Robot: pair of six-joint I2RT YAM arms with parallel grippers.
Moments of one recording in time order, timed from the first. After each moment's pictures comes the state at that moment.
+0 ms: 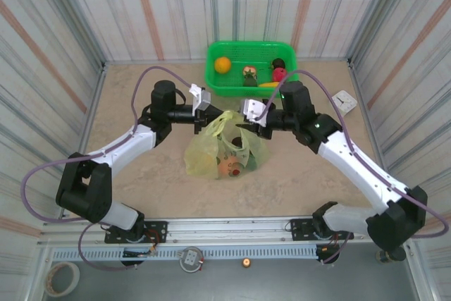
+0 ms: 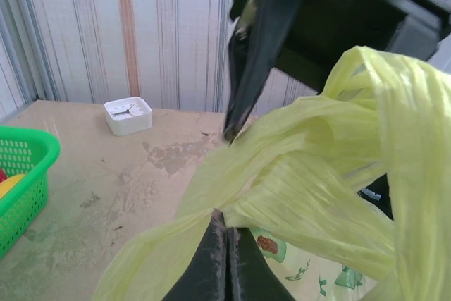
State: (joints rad) left arm -0.43 1.47 0.94 0.30 1.11 0.17; right arm 0.58 1.17 1.08 -0.40 -0.50 -0.73
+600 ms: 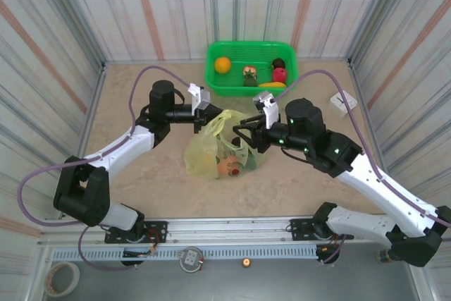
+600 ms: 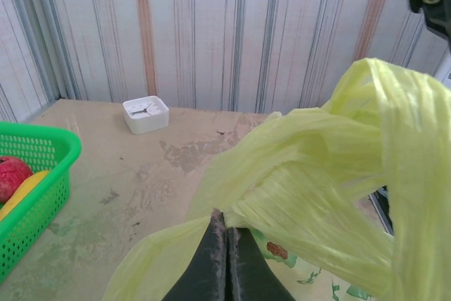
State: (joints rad) left arm -0.43 1.44 0.94 0.27 1.05 0.19; right arm 0.87 0.99 1.13 -0.49 -0.19 0.41
